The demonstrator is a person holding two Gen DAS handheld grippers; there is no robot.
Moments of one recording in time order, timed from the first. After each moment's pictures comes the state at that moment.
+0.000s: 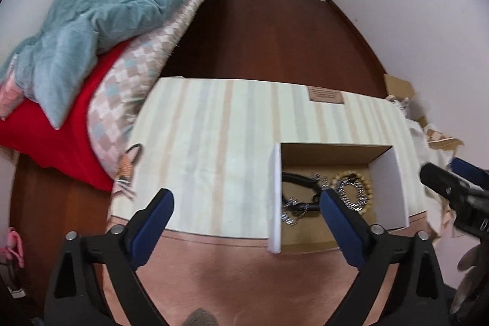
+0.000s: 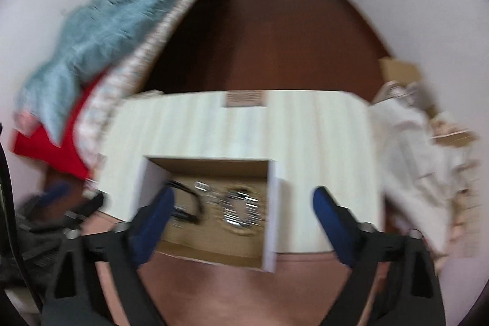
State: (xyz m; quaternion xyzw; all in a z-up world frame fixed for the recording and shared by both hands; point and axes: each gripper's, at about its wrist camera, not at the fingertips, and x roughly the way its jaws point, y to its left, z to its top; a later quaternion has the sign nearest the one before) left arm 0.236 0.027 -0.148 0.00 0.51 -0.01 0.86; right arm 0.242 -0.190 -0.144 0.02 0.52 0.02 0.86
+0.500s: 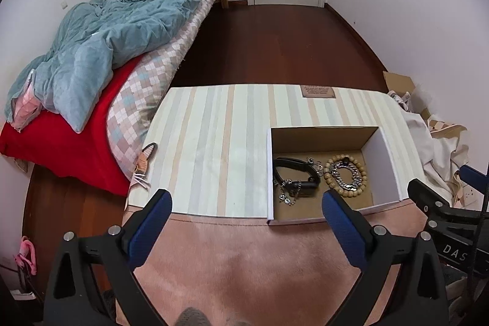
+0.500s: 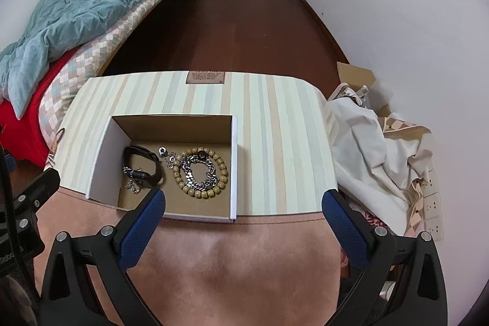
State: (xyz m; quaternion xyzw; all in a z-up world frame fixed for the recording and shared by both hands) left arm 0.189 0.008 -0.126 0.03 0.48 0.00 0.88; right arm 0.189 -0.184 -0.141 -0.02 0.50 -0.05 0.86
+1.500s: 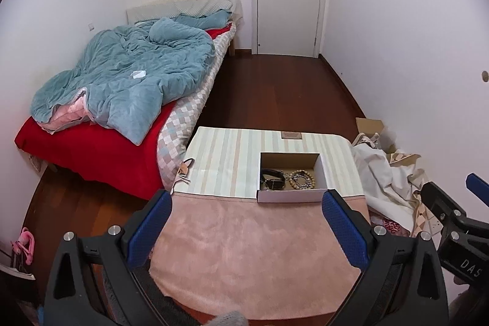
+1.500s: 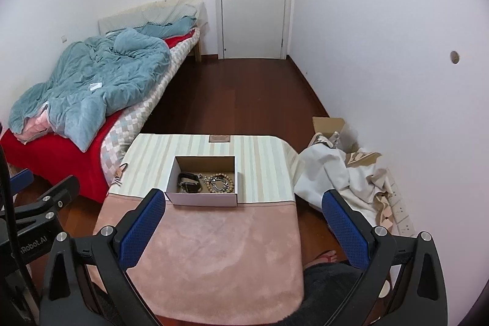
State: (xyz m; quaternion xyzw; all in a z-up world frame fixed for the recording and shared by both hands) left arm 0.001 0.019 0.057 0.00 0.38 -0.01 0.93; right arm -0.034 -0.175 0.085 -0.01 0.37 -0.05 0.93
